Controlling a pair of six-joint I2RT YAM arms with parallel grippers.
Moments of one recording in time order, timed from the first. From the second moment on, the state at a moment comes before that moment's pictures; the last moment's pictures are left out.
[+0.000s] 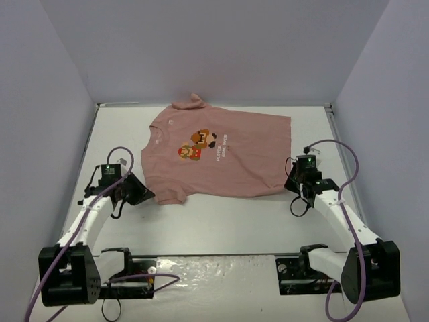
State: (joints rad) left arm 0.06 1.10 0.61 -0.48 0.39 -0.69; right arm 0.14 1.10 0.63 -0.39 0.13 0.51
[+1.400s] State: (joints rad) left arm -0.09 1.92 1.33 -0.62 0.14 -0.60; right arm 0.16 1.81 1.09 -0.48 0.29 0.58
